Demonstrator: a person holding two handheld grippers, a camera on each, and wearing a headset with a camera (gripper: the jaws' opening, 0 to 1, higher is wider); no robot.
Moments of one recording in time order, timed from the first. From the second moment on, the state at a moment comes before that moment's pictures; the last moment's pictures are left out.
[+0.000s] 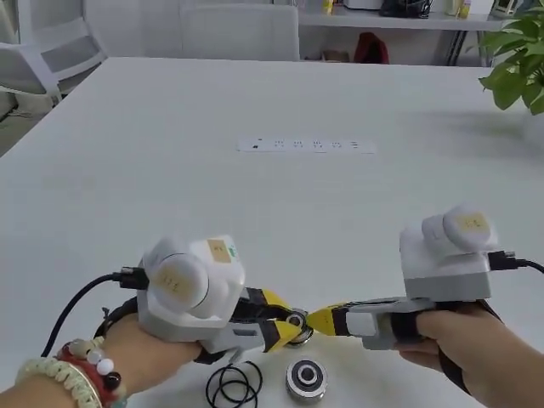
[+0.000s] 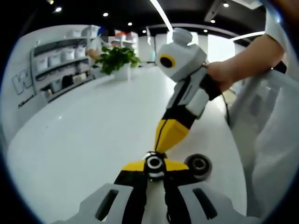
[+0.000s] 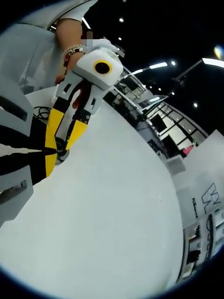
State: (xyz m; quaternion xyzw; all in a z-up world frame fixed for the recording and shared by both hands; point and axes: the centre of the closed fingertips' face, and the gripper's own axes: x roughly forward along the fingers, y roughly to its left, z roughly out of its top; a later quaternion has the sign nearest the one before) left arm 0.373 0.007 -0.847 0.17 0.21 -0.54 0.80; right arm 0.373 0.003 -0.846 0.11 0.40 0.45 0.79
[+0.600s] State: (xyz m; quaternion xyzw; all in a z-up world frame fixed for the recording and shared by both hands) left arm 0.373 0.006 -0.847 0.16 0.21 -0.54 0.80; right arm 0.367 0.016 -0.835 0.10 0.39 0.47 0.78
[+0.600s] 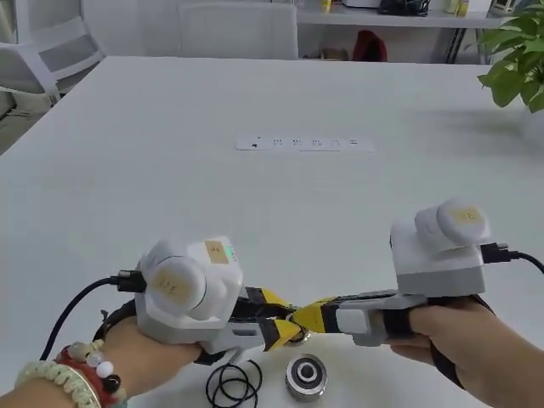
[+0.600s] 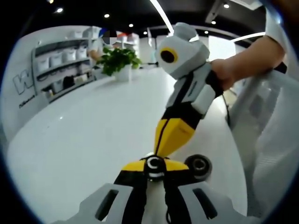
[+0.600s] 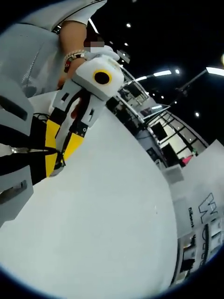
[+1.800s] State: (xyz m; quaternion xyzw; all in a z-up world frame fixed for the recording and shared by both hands) left arm 0.360 0.042 -0.745 0.13 0.16 -0.55 0.81; right arm 0.382 0.000 -0.818 0.11 0.37 0.44 0.81
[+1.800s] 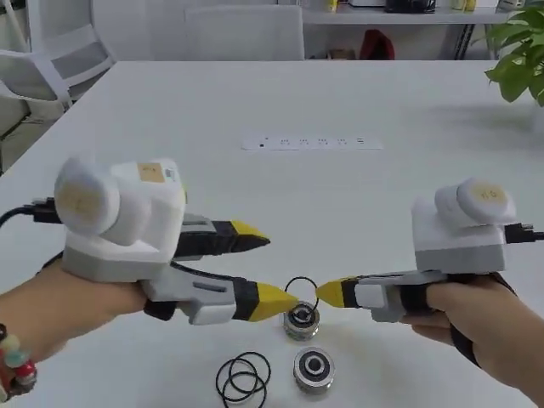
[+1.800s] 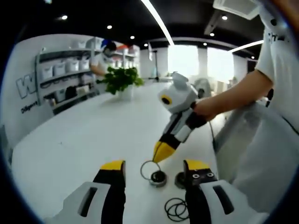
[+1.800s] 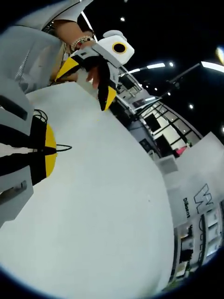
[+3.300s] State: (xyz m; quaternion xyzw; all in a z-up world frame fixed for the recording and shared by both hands) left arm 0.278 0.154 -0.740 0.09 0.20 -0.44 0.87; right arm 0.341 0.036 -0.785 0.11 0.36 0.54 0.76
